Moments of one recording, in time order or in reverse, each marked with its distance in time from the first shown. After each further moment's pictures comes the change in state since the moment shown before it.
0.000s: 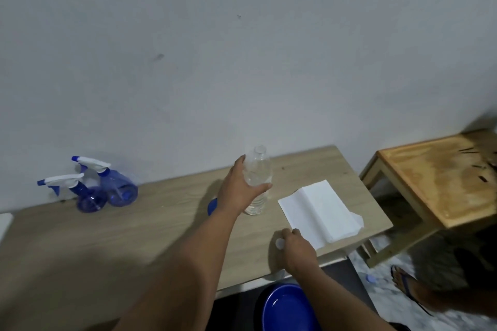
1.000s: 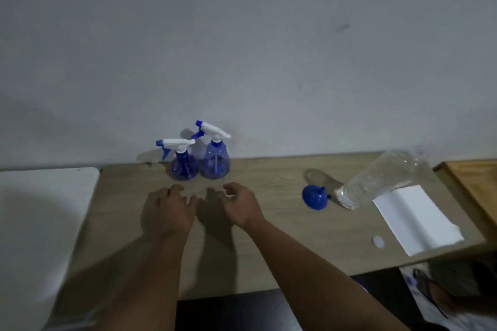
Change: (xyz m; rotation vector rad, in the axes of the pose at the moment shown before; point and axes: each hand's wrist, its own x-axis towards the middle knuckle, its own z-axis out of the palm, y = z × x) left_hand -0.038 -0.362 -0.266 0.389 0.392 -0.343; right_hand 0.016 -0.436 0.093 0.575 -0.013 -0.240
